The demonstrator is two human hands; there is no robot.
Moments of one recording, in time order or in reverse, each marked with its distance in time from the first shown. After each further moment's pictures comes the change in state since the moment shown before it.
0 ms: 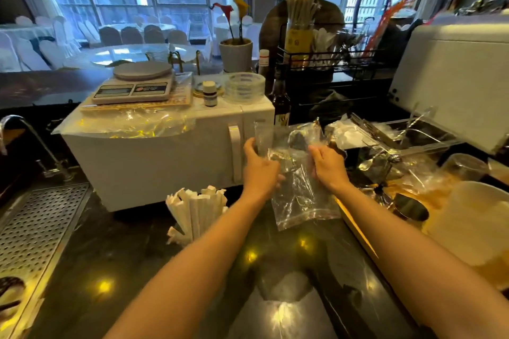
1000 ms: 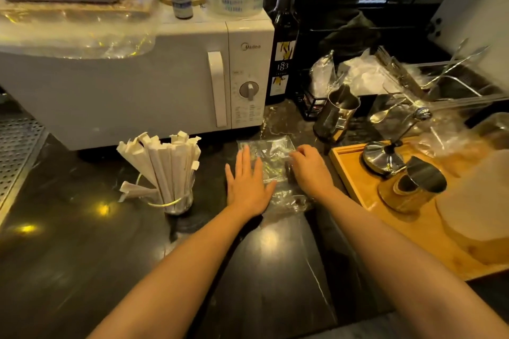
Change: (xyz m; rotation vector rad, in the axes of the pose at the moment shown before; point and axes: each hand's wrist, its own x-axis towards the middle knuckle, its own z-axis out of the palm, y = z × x) left_hand -0.006 -0.160 0.018 1.222 -0.230 -0.046; right_hand -0.027 0.113 0.069 -0.422 -0.349 -0.061
